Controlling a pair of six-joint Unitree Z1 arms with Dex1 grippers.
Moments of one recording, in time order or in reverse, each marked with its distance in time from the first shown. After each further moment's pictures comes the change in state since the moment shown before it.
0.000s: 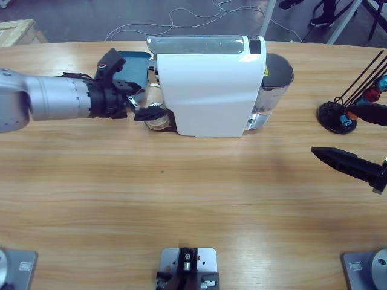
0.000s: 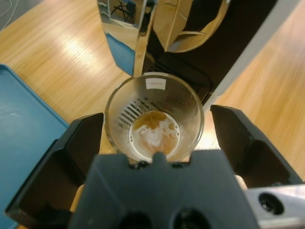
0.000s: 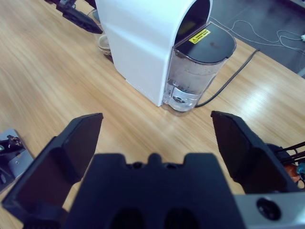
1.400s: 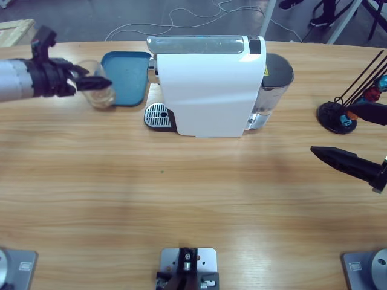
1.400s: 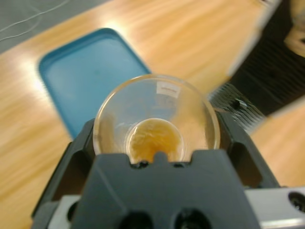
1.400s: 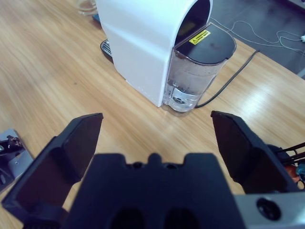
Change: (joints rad) arm 0 0.324 -0.102 0.030 0.054 -0.011 0.000; arm 1 0.000 0.002 0.000 -0.005 0.000 -0.002
